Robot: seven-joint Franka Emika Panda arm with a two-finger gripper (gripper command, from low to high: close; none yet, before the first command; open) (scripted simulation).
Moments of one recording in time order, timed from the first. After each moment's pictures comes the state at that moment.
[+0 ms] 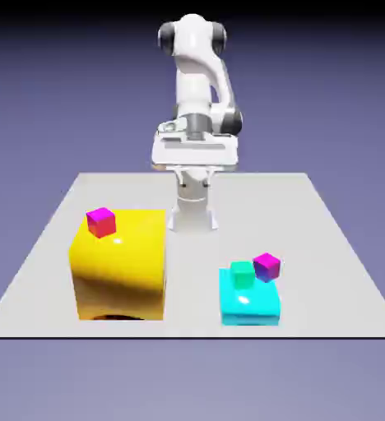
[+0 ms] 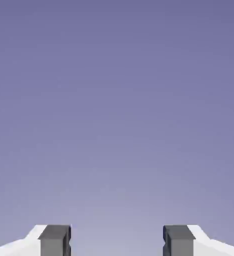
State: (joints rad) arm 0.03 -0.58 -0.04 -2.80 -0.01 3.02 0.70
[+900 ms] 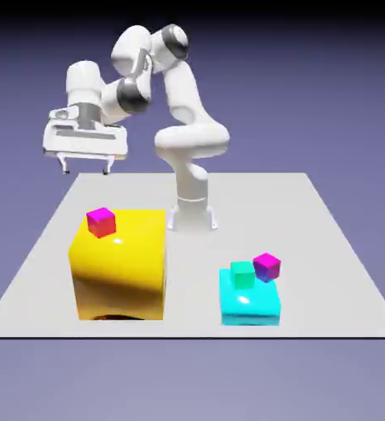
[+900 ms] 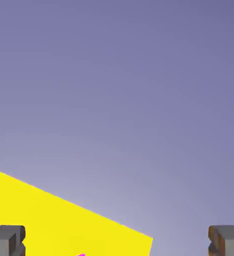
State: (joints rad) arm 0.32 -0.78 -1.02 -2.56 -0.20 2.60 -0.24
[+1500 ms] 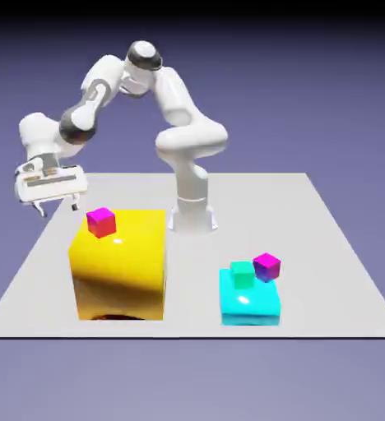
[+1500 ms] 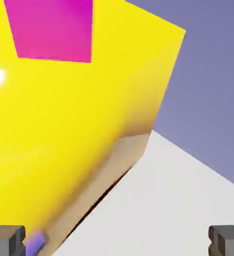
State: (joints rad) arm 0.52 -0.91 -1.67 -2.40 -0.32 2.32 -0.87
